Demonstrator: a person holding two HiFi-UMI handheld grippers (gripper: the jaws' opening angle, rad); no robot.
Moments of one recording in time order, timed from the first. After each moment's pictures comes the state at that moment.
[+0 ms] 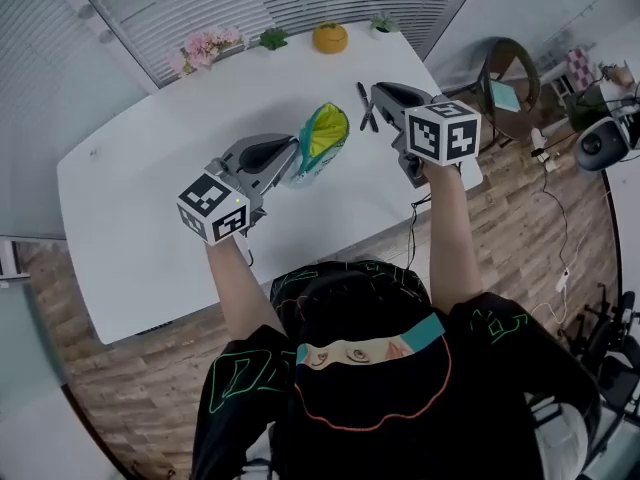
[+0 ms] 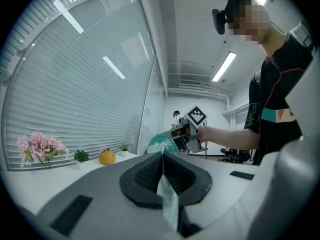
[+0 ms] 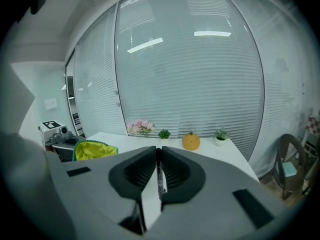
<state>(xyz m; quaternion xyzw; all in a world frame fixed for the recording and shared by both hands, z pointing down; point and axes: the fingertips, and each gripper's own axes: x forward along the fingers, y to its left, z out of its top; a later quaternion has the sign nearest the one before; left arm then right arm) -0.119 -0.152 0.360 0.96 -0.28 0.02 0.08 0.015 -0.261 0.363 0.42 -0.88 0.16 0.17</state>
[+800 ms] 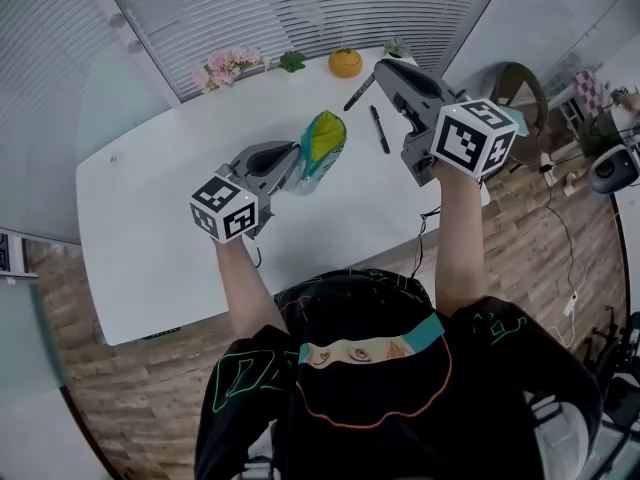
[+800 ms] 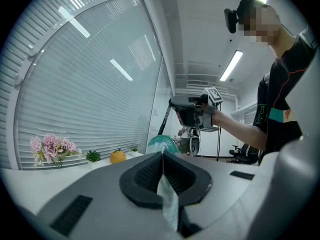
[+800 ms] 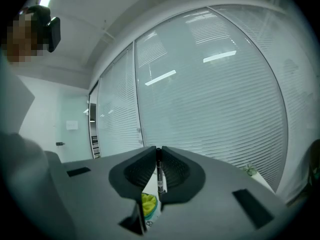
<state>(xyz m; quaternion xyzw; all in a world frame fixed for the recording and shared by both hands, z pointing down) -0.143 -0.171 0.358 0.94 -0.32 0.01 0.09 -0.027 -0.245 0.223 0.34 -0.93 0.09 -0.01</state>
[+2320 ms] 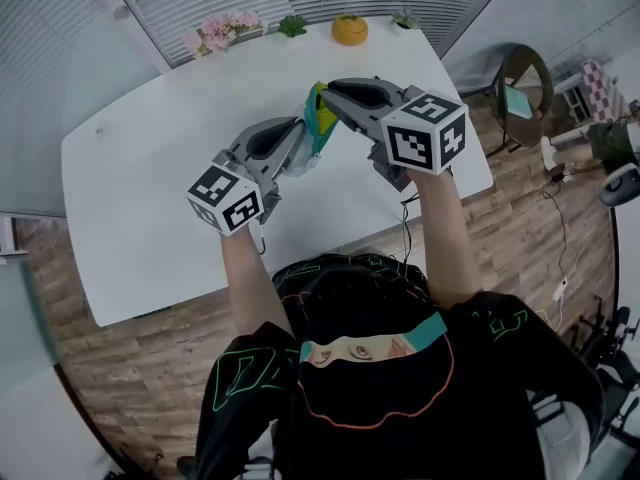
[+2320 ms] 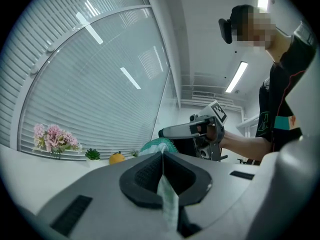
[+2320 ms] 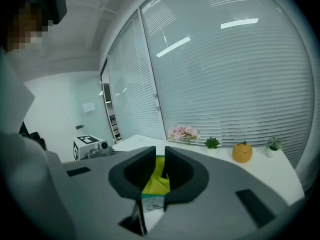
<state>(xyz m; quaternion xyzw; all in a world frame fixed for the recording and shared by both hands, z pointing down) -0.143 -0.180 0.357 0.93 -0.35 -0.06 0.11 -0.110 -0.222 0.327 0.23 -0.95 0.14 0.13</state>
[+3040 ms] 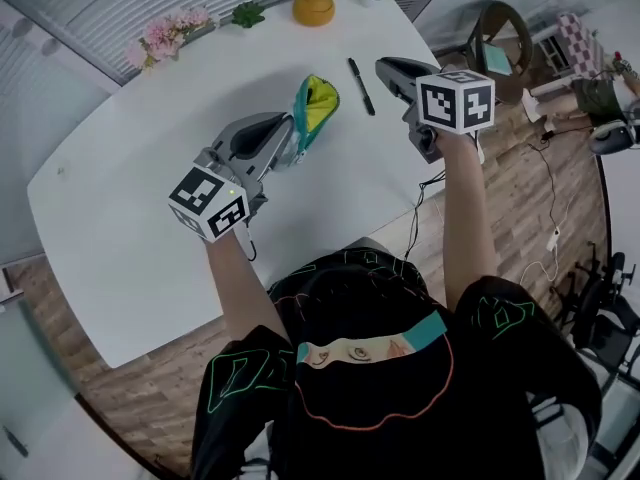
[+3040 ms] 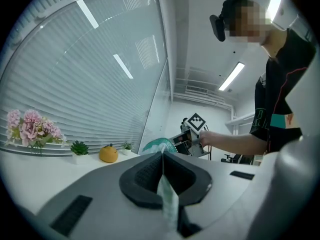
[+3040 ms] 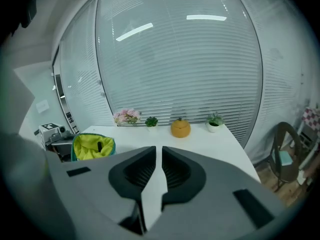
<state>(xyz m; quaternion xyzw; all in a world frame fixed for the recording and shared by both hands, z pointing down) -0.121 -0.218 0.389 0.95 -0.28 -0.02 0.13 0.036 -0.322 0.411 0.43 -0.85 0.22 0.22</state>
